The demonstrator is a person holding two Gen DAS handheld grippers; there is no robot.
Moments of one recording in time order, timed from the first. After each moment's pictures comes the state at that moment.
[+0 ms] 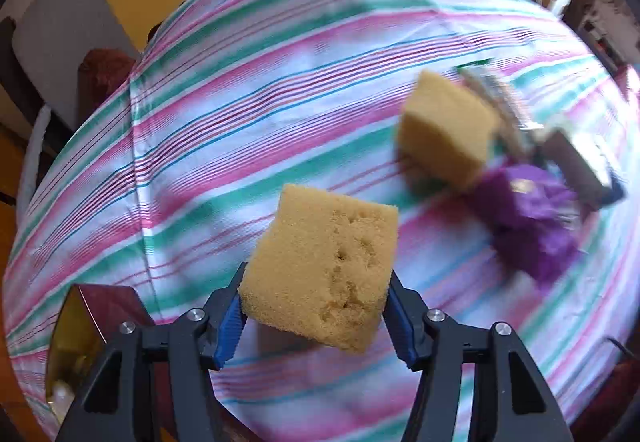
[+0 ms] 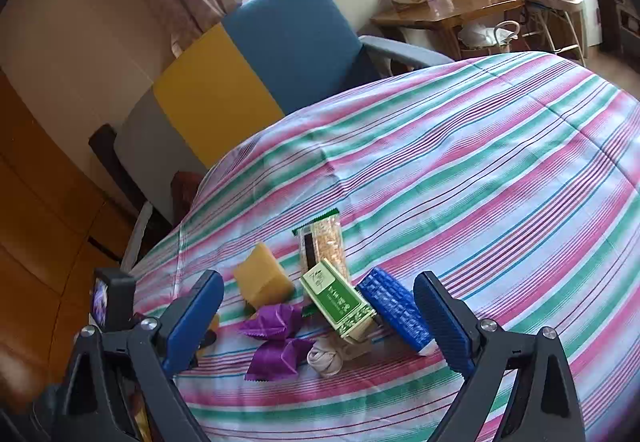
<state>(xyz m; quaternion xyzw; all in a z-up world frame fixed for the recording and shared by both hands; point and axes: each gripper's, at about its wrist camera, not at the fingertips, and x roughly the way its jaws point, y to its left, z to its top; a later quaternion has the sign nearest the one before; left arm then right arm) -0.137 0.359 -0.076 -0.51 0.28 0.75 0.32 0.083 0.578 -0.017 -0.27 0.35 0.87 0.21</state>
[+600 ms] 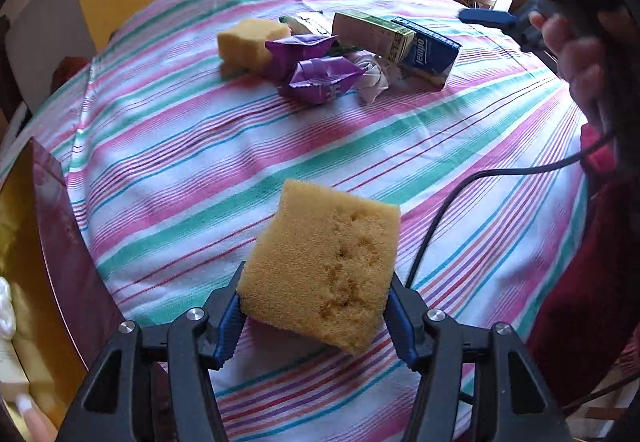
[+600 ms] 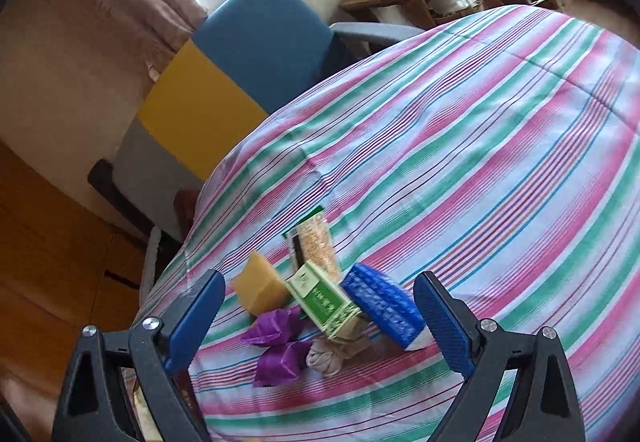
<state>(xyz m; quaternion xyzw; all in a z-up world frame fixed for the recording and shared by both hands) 0.045 0.317 -0.095 -0.46 0.24 0.76 0.39 0.087 0.597 -0.035 -0.28 0.43 0.84 0.18</state>
